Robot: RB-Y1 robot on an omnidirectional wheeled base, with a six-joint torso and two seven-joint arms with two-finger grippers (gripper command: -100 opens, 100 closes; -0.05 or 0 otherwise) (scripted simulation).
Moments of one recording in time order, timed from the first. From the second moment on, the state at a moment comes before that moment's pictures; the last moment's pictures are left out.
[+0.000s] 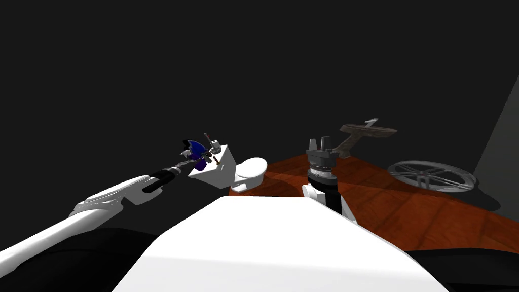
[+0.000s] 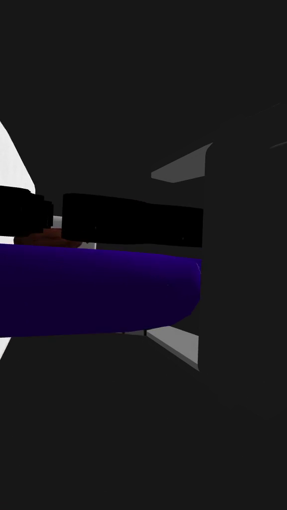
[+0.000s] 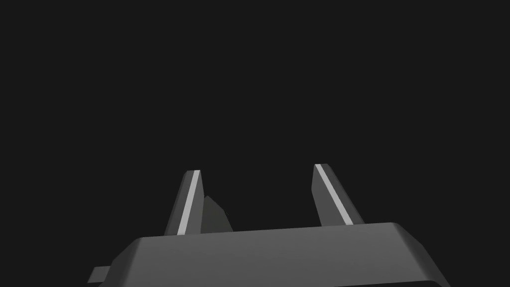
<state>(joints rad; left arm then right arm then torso) 0.47 1.26 0.19 -1.36 -0.27 -0.20 0.05 0.48 -0.05 -0.04 -2.34 0.06 -0.64 -0.05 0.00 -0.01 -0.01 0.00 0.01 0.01</state>
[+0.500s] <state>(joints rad) 0.36 1.28 0.12 -1.21 -0.28 -0.24 0.07 0.48 -0.05 -0.04 -2.34 0.06 -0.64 -0.05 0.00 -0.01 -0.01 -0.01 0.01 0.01</state>
